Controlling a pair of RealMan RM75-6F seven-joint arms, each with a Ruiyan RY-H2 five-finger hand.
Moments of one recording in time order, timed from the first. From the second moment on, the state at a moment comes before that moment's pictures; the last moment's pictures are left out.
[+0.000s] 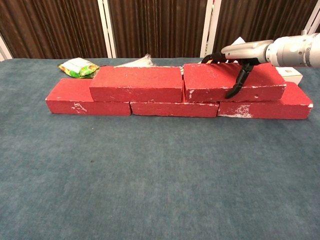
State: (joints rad) left arm -0.26 -1.39 -0.08 -1.22 1.39 1.35 0.21; right arm 1.05 -1.53 -0.02 -0.77 -1.59 0.64 0.61
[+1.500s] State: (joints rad) left arm -0.26 -1.39 -0.09 -1.22 1.39 1.34 0.20; right arm 1.06 -1.50 0.01 -0.84 -1.52 0.57 0.51
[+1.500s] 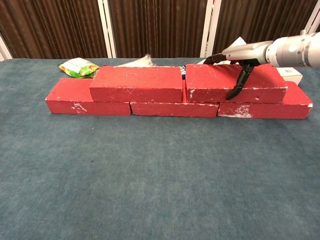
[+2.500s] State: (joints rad) left arm -0.25 -1.38 -0.08 -1.25 1.42 1.38 0.21; right arm 0.96 -1.32 0.04 -1.01 -1.49 0.71 0.51
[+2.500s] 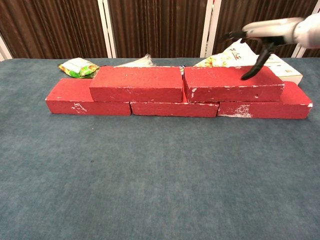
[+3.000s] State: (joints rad) left arm -0.24 -1.37 -0.08 -1.27 1.42 1.38 0.22; right arm 0.81 -1.31 0.00 -0.85 -1.45 0.74 0.53
